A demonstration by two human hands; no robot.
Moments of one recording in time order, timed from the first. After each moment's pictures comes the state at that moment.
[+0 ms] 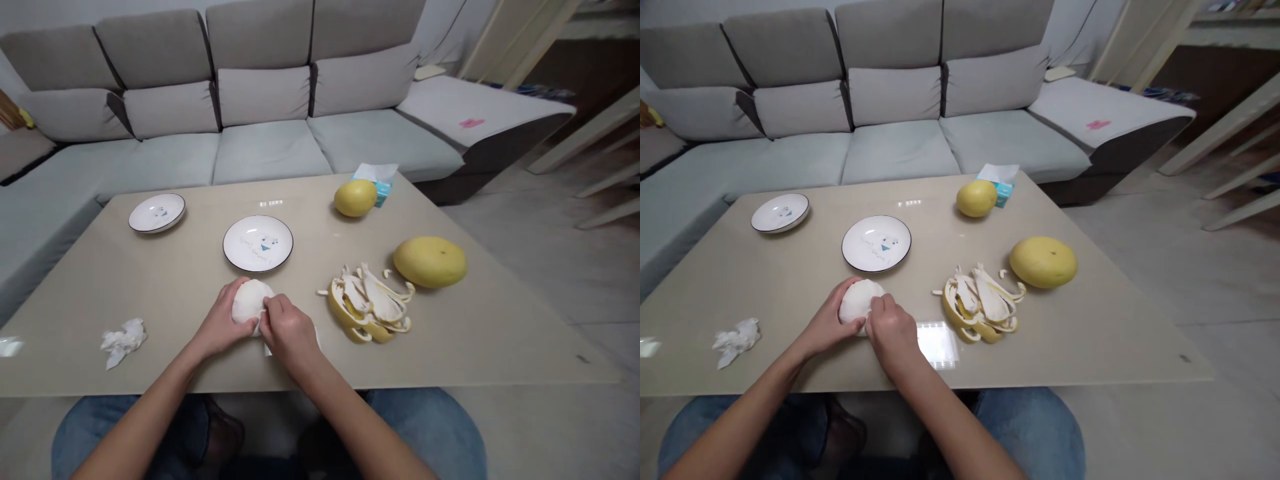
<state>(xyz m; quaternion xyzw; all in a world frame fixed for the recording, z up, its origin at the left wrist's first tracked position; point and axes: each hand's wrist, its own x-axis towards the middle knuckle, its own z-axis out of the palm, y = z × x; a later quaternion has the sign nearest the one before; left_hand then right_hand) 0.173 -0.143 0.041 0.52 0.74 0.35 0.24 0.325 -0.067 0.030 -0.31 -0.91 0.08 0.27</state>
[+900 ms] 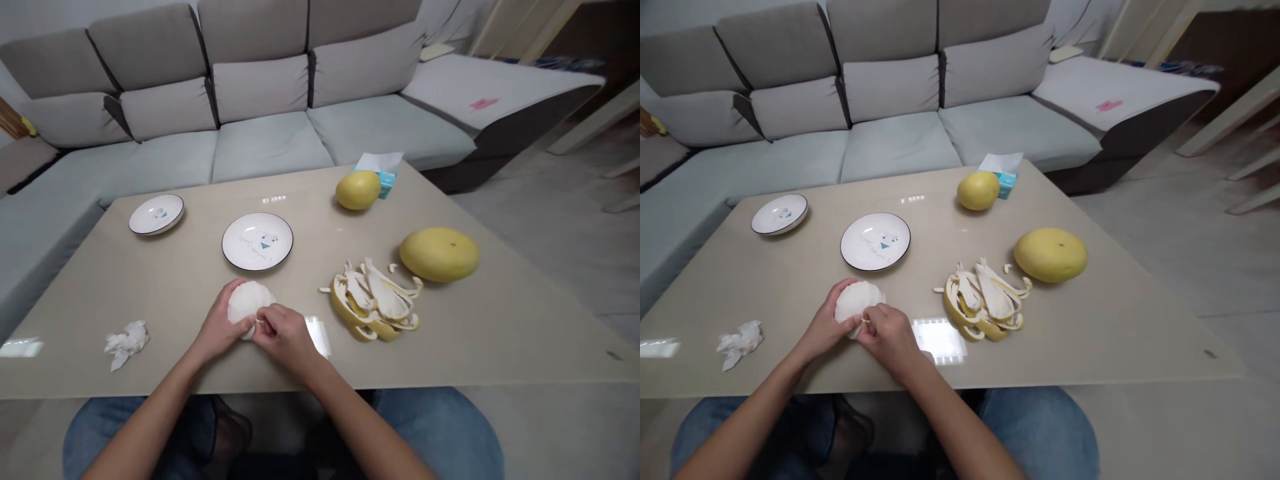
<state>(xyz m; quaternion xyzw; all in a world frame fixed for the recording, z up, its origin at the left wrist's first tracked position) 0.170 -0.146 0.033 0.50 0.72 0.41 0.26 0.324 -0.065 0.015 -0.20 -0.85 0.26 0.40</state>
